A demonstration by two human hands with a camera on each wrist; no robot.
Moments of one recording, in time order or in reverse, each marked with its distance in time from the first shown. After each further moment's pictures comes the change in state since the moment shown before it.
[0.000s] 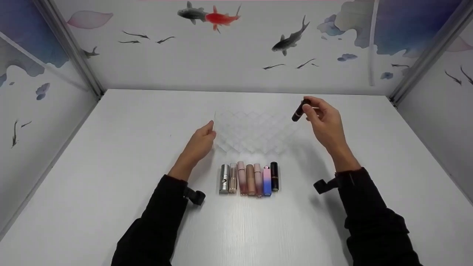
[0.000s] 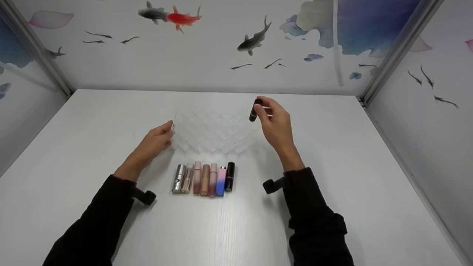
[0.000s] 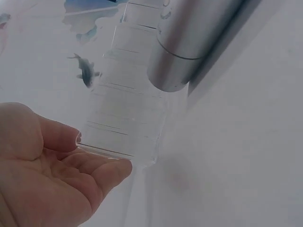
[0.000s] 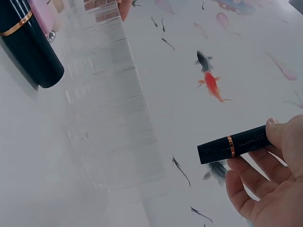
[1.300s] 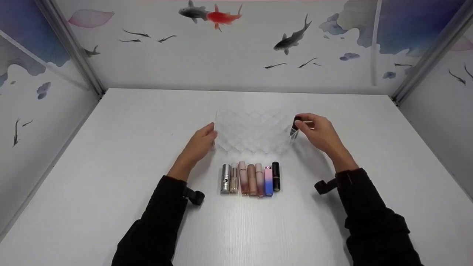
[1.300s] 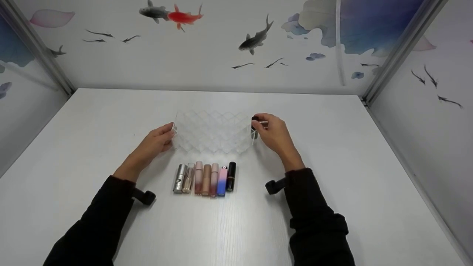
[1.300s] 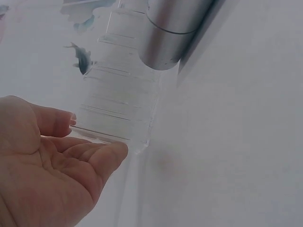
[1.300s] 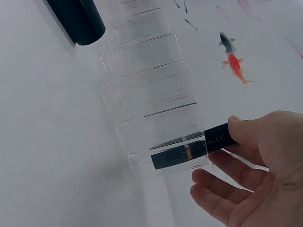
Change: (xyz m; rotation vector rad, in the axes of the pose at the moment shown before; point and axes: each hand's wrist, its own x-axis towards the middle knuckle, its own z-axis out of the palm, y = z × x) left_hand -0.001 -0.009 -0.004 -0.081 -0.030 0.011; right_hand -0.001 0.028 0.003 -0.194 -0.309 0.236
